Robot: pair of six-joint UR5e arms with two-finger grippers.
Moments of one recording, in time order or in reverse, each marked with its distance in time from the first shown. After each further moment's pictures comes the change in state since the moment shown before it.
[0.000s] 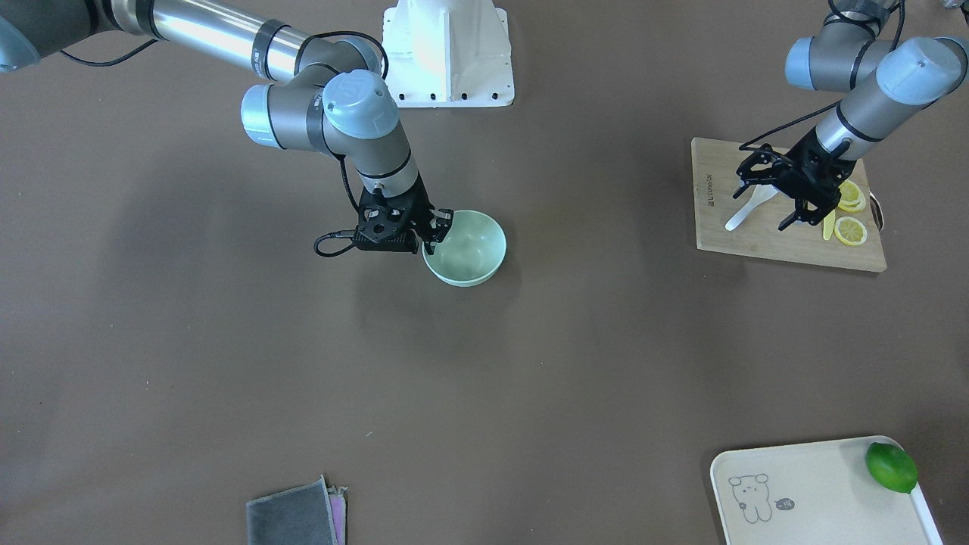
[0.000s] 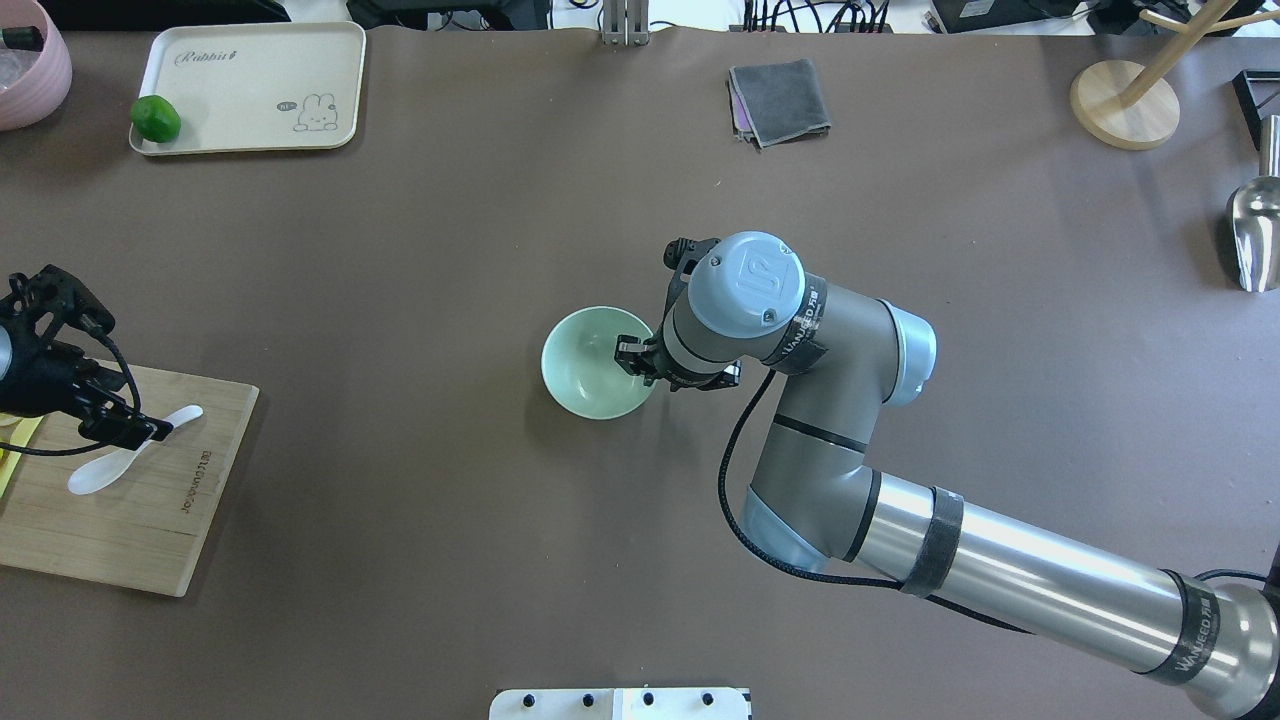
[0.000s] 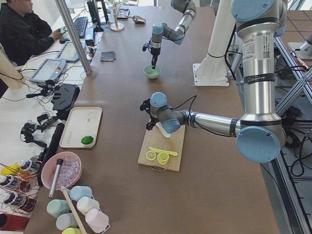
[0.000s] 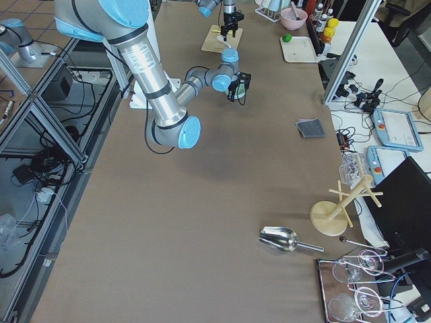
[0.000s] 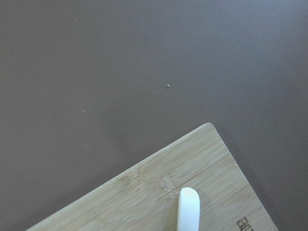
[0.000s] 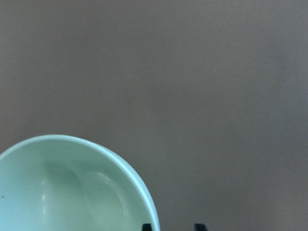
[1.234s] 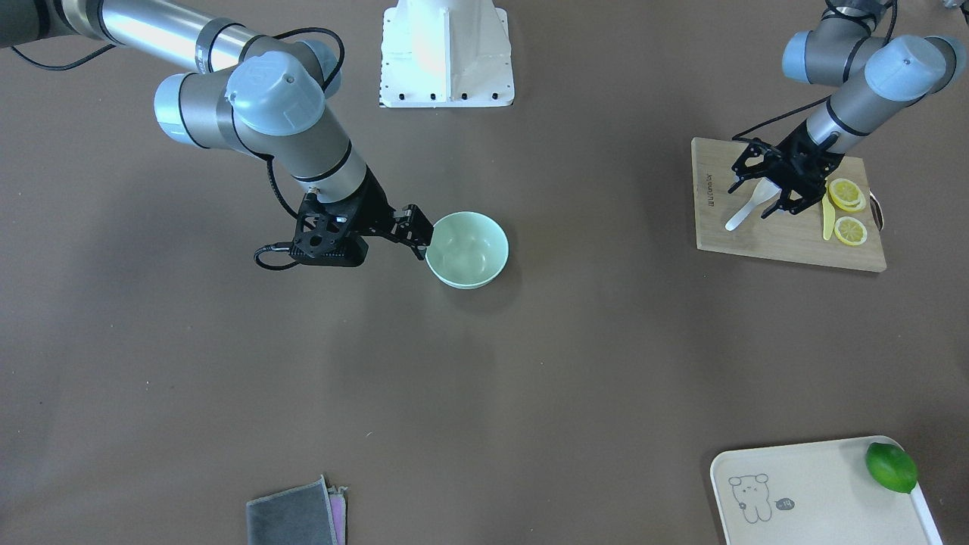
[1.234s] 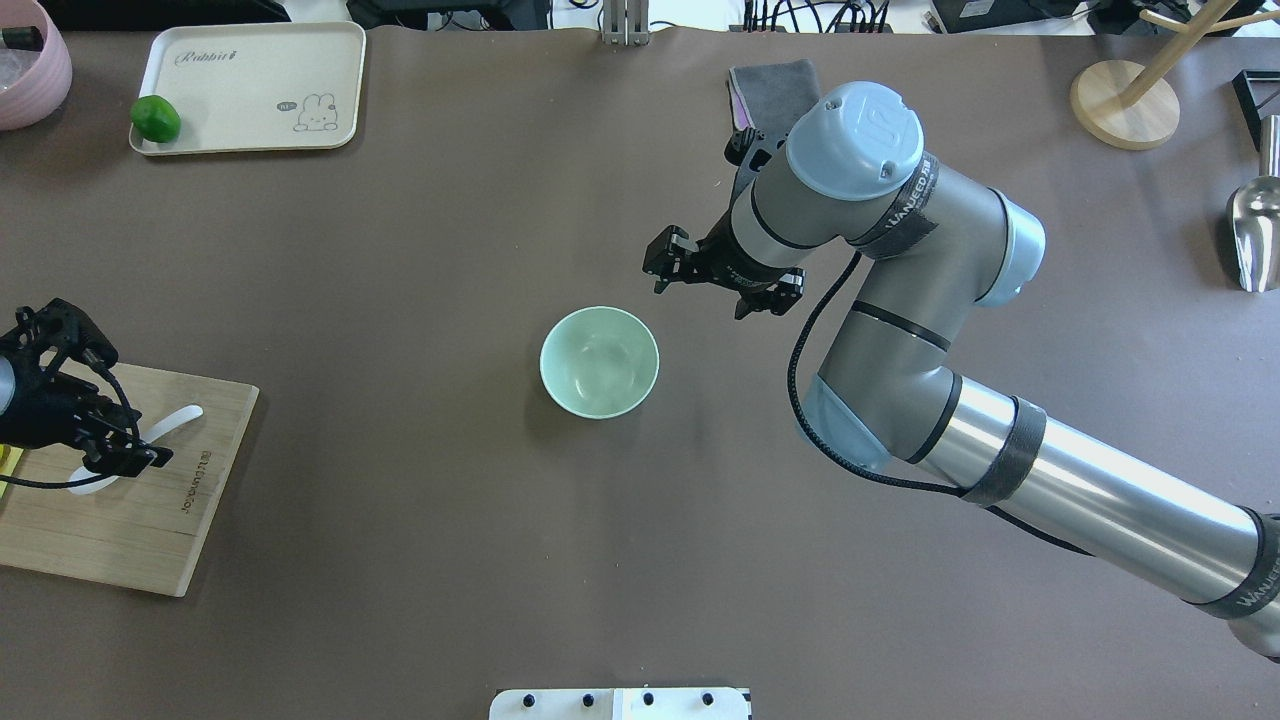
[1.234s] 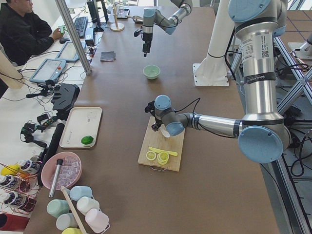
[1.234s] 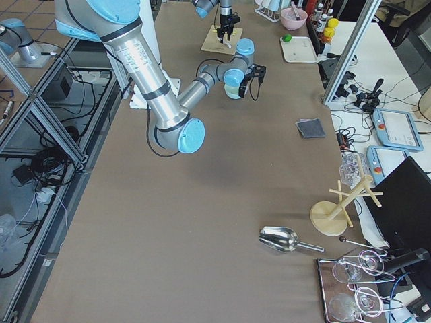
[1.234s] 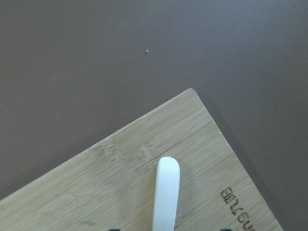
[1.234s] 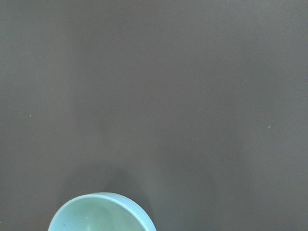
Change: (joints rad) left arm 0.052 0.037 0.001 -0.050 0.008 -0.014; right arm 0.173 -0.033 0.093 -0.014 0.181 -0.027
